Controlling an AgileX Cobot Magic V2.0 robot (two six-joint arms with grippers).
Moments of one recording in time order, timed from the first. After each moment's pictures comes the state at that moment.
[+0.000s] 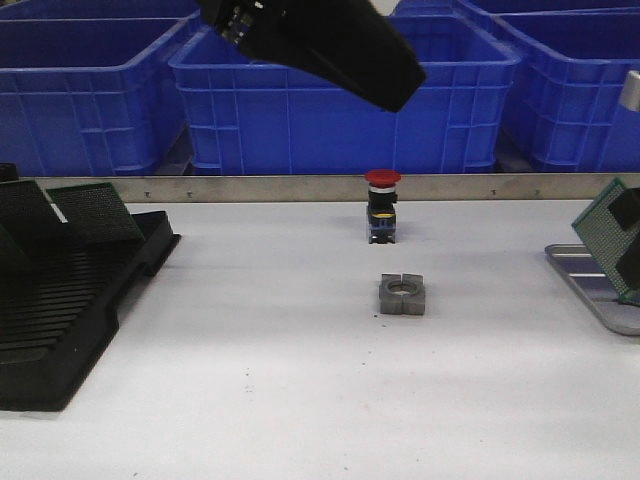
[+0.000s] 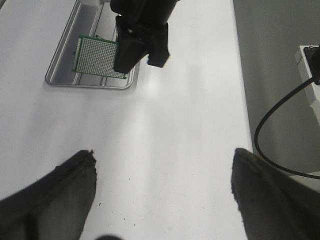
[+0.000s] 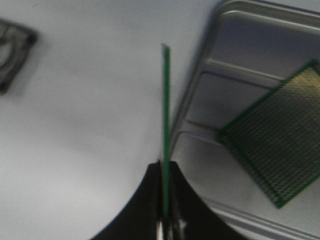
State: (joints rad) left arm -0.57 1.62 -1.29 -0.99 0.90 1.42; right arm -0.10 1.59 -0.73 0.96 0.37 -1.08
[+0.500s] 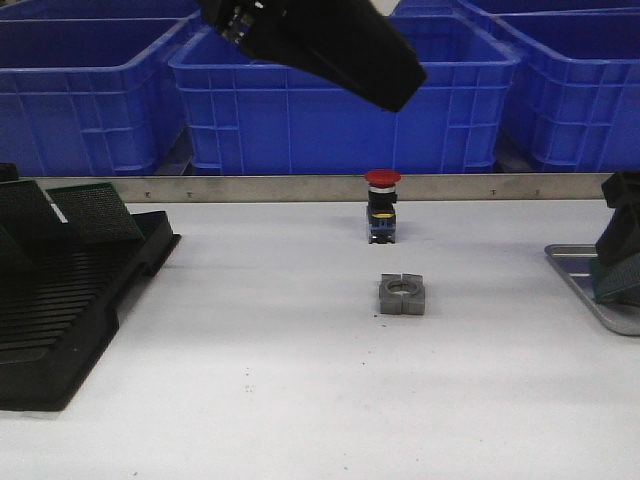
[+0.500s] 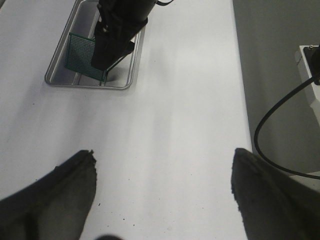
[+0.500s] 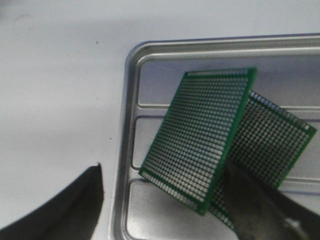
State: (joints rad) left arm -0.57 1.62 -1.29 -0.99 0.90 1.42; right arm -0.12 1.64 -0.75 1.15 0.24 -1.09
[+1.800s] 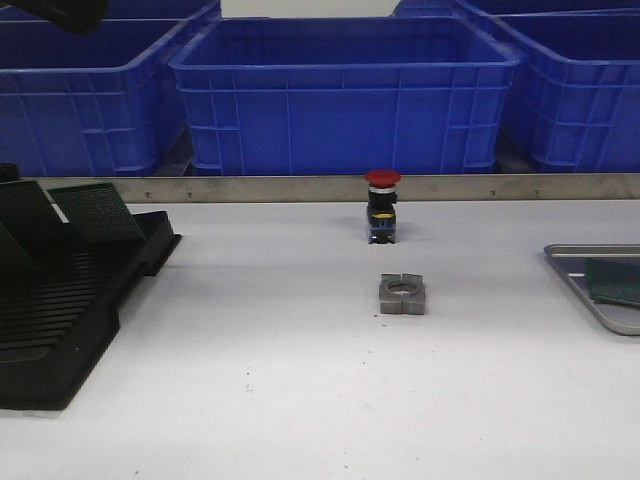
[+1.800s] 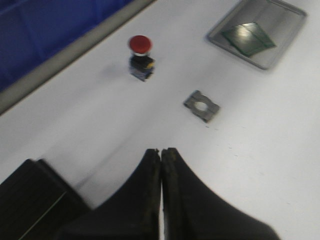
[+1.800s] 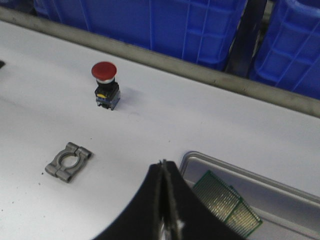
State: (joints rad) left arm -0.08 1.33 -1.07 -1.00 0.84 1.24; right arm -0.11 0.98 -0.62 1.08 0.38 -1.26
